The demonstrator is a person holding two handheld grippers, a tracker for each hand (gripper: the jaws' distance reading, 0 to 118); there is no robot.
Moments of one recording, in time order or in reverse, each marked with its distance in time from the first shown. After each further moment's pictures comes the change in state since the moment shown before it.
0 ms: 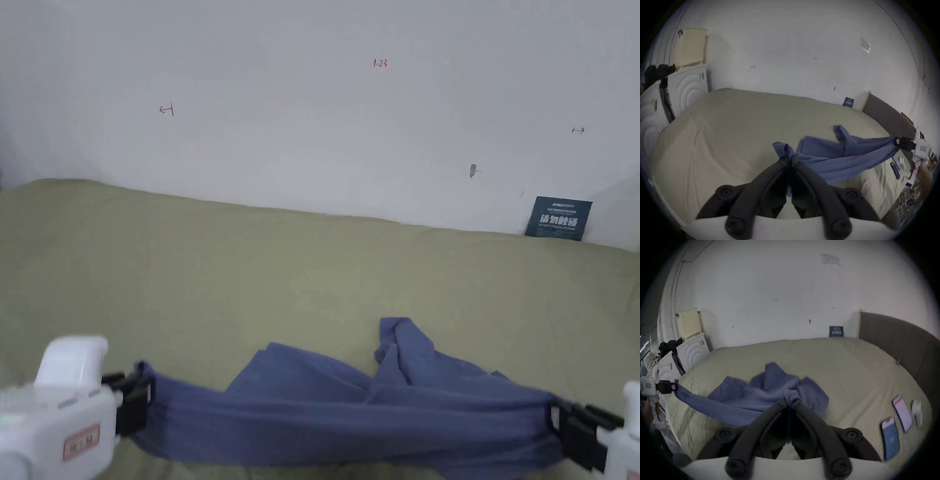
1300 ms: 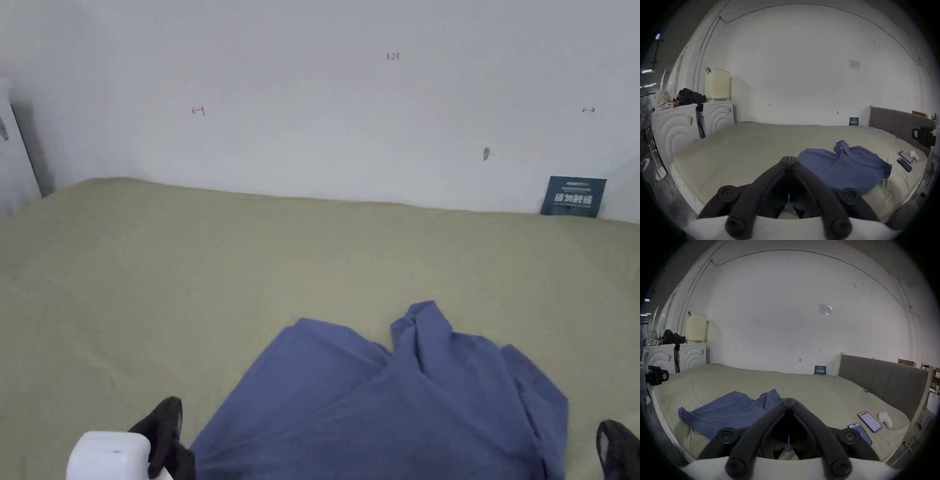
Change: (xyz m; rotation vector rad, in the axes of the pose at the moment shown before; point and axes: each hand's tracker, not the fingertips) left arm 0.066 -0.126 0.142 0.415 0.177 -0.120; right arm -0.078 -0.069 0.172 0.390 -0.155 0.156
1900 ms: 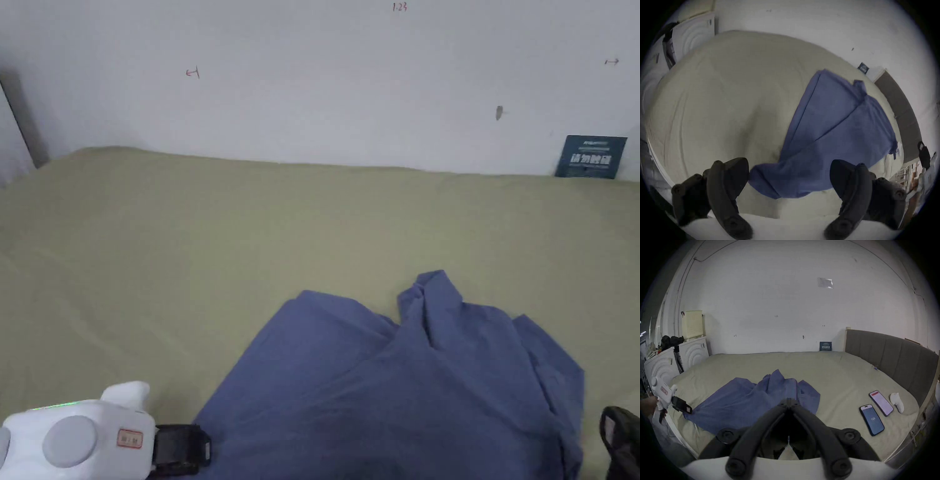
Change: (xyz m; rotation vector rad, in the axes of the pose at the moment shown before) left arm -0.061 -0.041 -0.163 -0.956 -0.115 0.236; right arm 0.018 -0.009 -0.049 -0.230 0.054 -0.104
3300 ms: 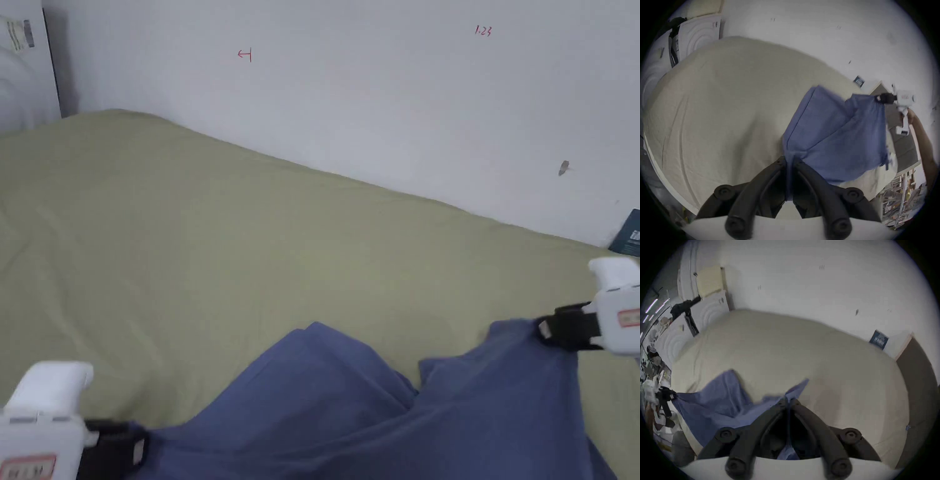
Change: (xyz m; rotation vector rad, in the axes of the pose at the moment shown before) left arm 0.000 0.029 0.049 0.260 -0.174 -0.028; right arm 0.003 0.175 -0.306 -0.473 0.364 0.298
